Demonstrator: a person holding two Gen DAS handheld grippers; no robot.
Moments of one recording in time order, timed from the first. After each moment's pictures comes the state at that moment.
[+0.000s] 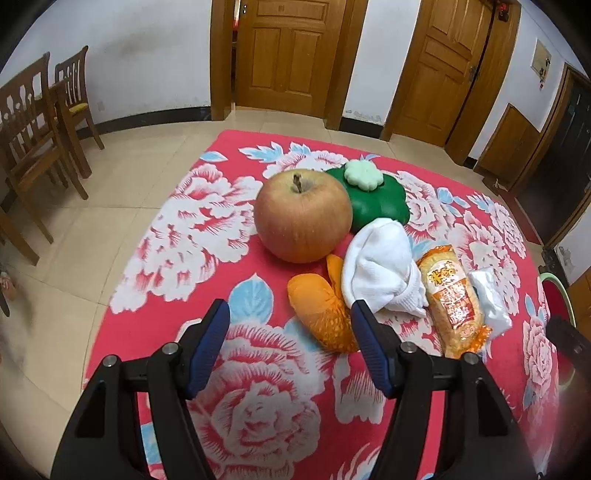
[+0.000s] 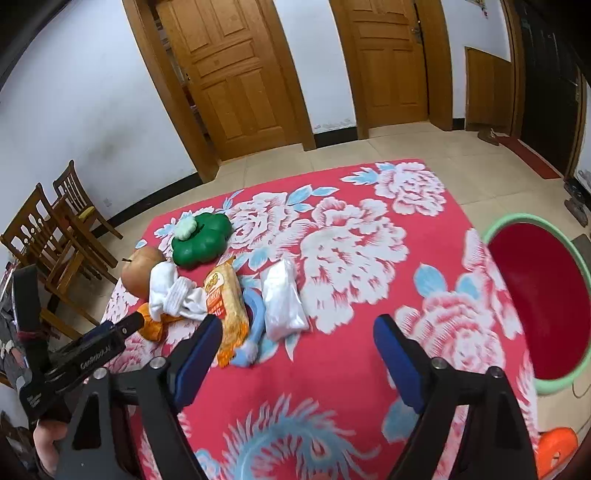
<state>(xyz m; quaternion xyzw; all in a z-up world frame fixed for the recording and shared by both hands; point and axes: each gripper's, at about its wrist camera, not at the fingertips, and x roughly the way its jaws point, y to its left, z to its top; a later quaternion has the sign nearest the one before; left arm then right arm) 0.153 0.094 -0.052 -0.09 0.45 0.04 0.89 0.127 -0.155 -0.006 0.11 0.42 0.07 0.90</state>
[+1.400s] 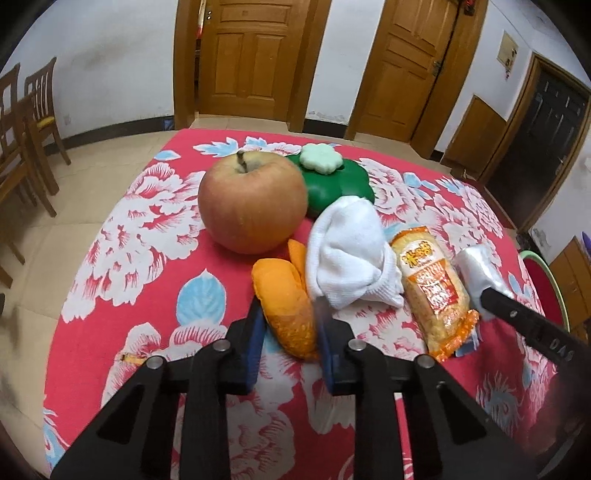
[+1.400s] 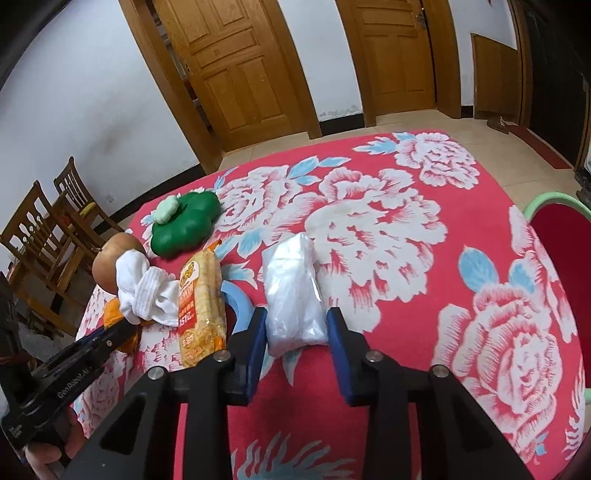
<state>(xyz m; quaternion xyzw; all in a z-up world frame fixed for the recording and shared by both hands) 0.153 0.077 -0.066 -0.08 0.43 -0.03 0.90 0.152 -0.148 -0.053 0.12 0.43 0.09 0.89</state>
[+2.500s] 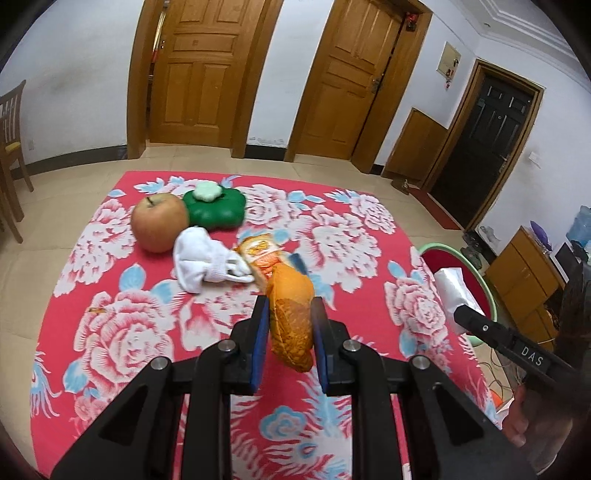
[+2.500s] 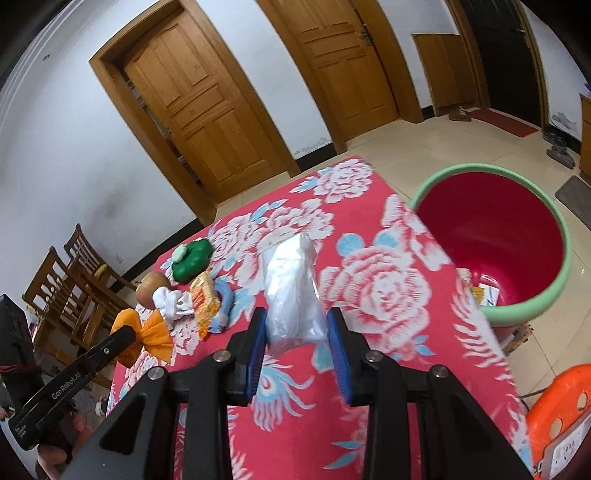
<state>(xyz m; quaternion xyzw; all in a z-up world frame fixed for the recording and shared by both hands) 0.066 0.011 0.008 -0.09 0.37 -0.14 0.91 0.034 -0.243 -0.007 0.22 0.37 0.05 0.90</state>
